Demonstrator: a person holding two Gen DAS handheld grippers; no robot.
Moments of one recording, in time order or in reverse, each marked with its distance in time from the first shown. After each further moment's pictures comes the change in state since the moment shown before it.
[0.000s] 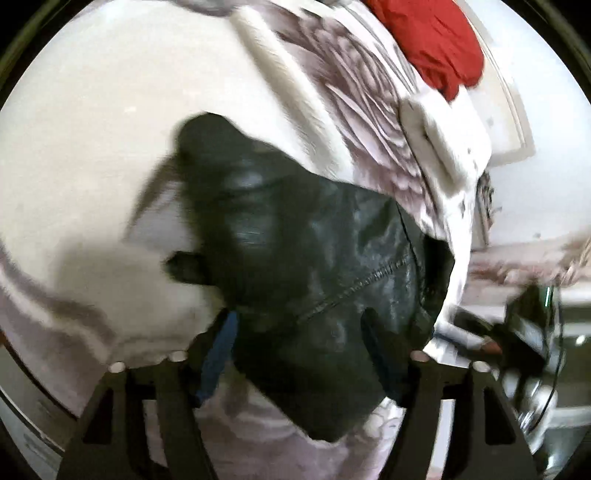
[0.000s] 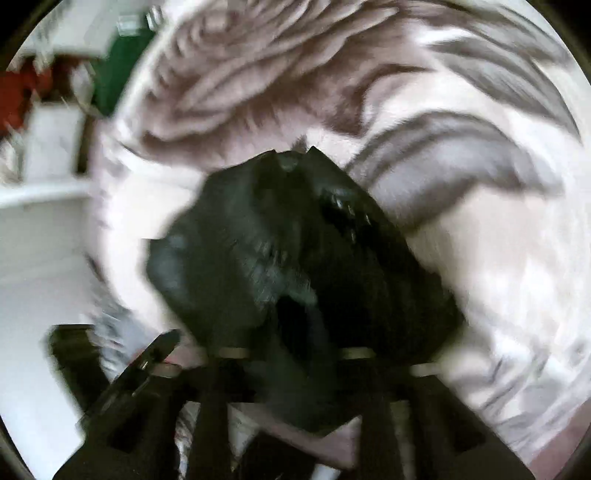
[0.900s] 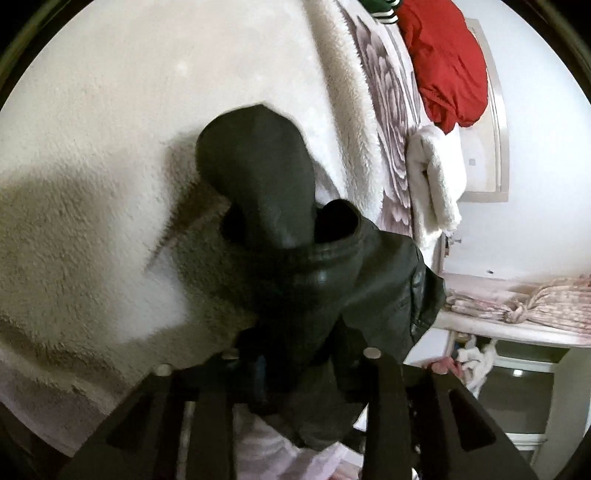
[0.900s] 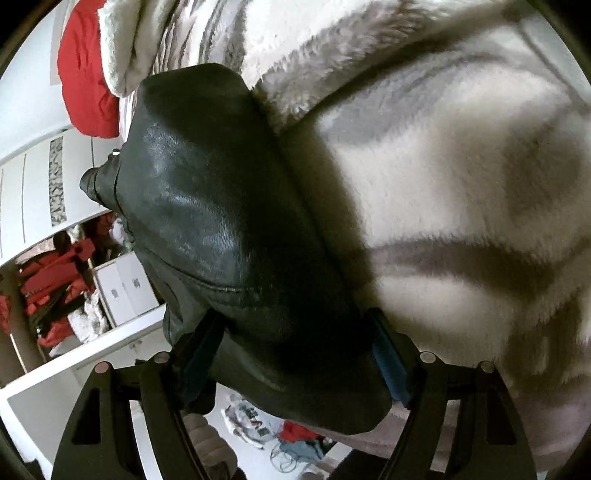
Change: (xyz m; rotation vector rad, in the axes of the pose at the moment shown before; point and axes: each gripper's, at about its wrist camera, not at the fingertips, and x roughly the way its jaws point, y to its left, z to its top) left arm 0.029 0.063 0.030 -0.158 0.056 -0.228; right arm 0.105 -0.116 -0.115 0.532 -0.175 0.436
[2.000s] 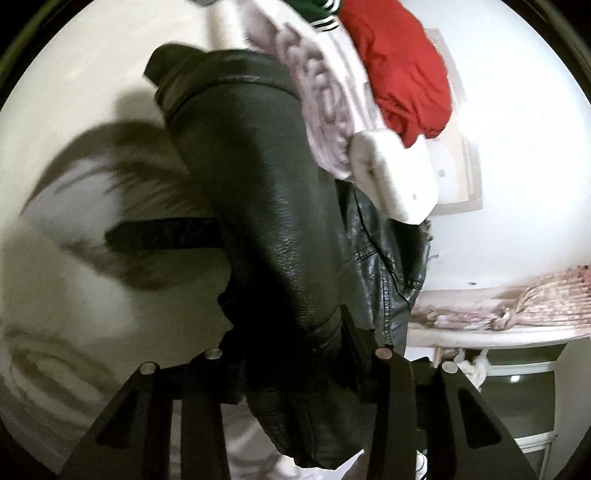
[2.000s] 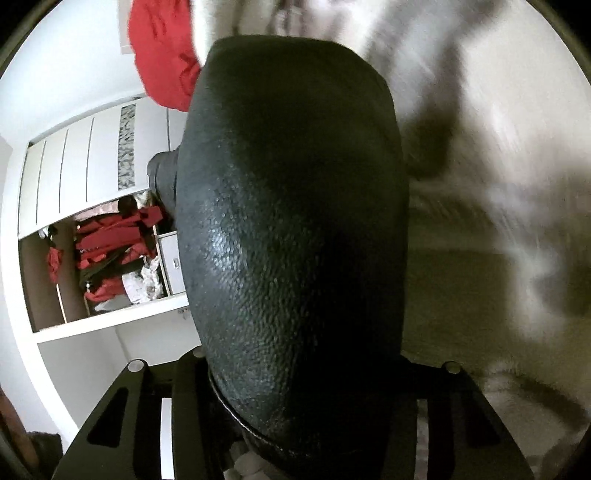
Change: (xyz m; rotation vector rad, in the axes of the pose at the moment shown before) left arm 0.034 -0.098 -0.041 0.052 -0.182 -0.094; right arm 0.019 0.113 0.084 -0.185 0.048 0.261
